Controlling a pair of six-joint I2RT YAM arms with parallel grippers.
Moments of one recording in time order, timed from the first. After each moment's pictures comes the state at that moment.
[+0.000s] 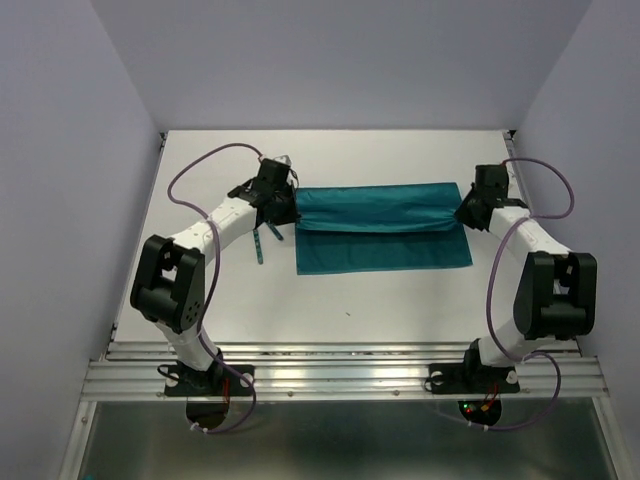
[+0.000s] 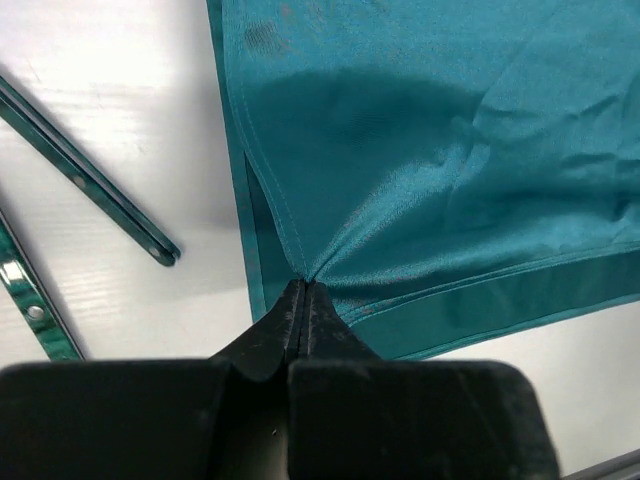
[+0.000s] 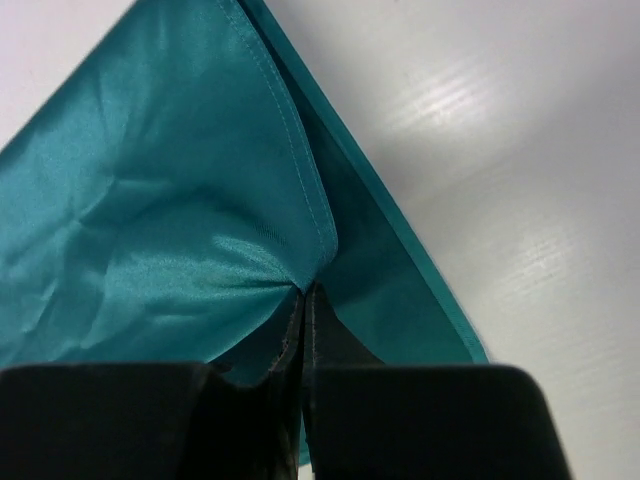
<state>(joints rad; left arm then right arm) -0.43 1.69 1.24 -0.40 0.03 -0.54 -0.05 1.58 1.06 -0.33 0.17 0.54</state>
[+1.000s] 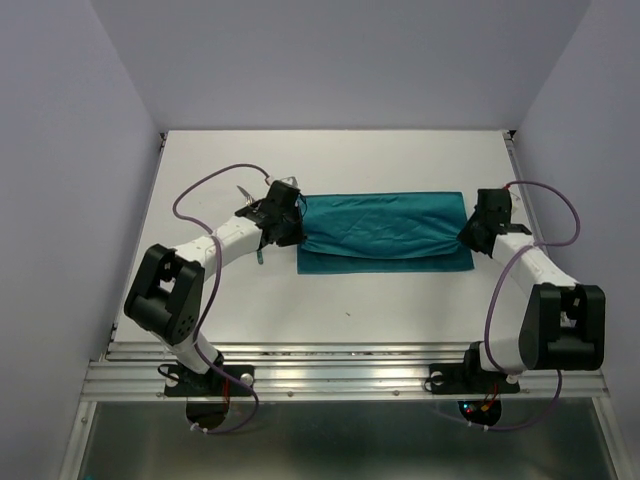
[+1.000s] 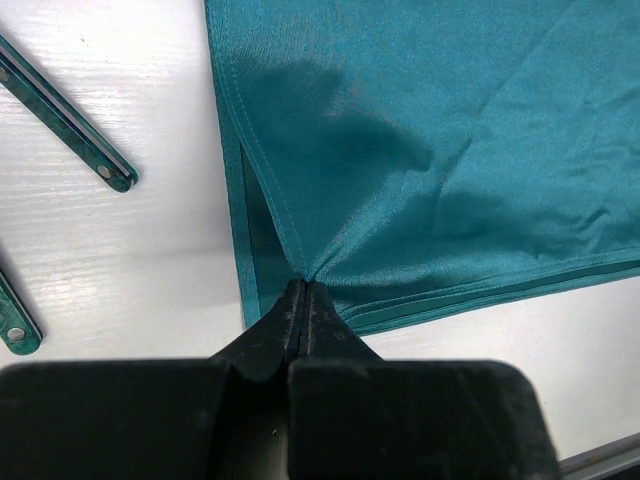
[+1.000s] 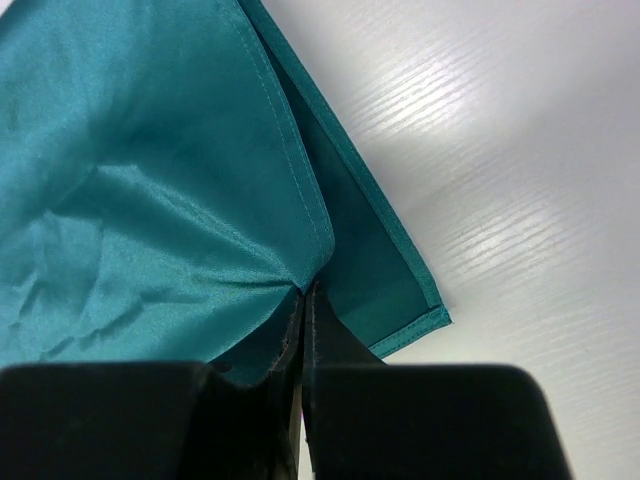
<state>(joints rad) -0.53 1.62 1.05 -0.34 -0.02 -0.61 -0.05 1.38 0.82 -0.33 0.20 0.54</state>
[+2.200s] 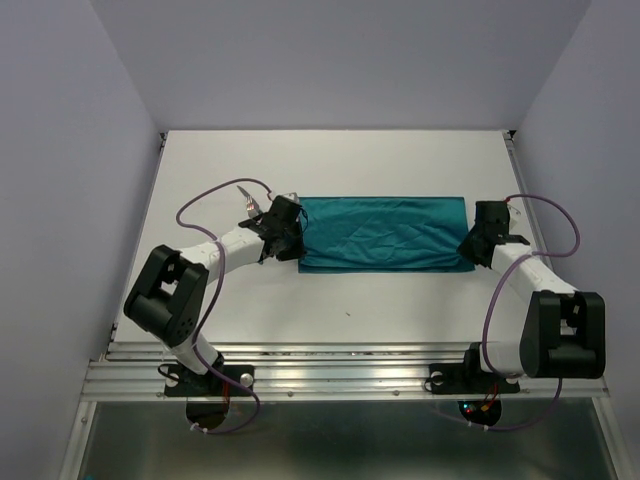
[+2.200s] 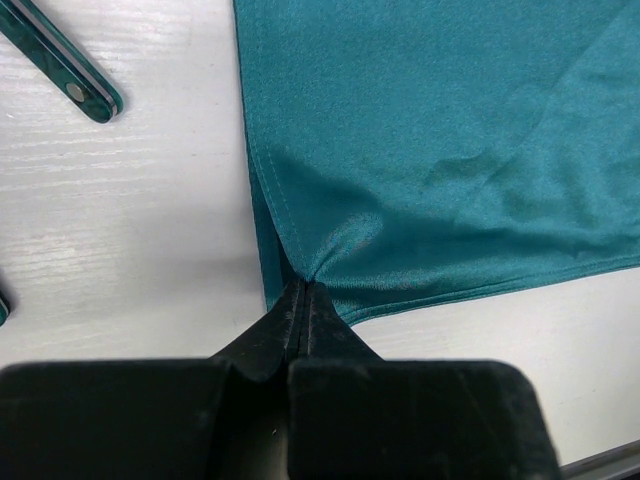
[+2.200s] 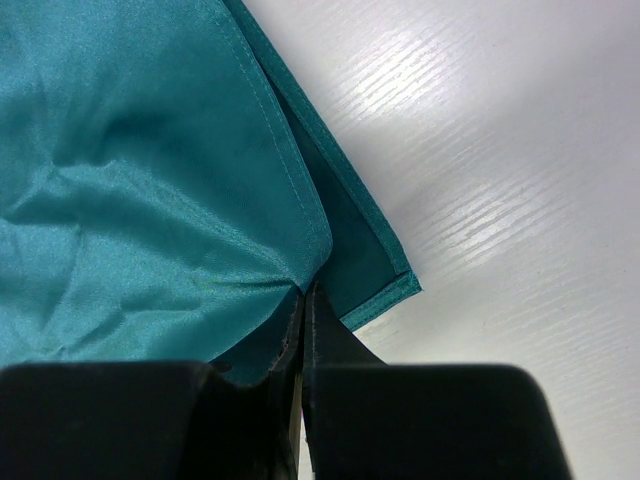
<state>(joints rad) -0.56 1.60 0.94 -0.29 -0.02 -0.63 -0.05 1.32 0.72 -0.34 0.24 0.57</state>
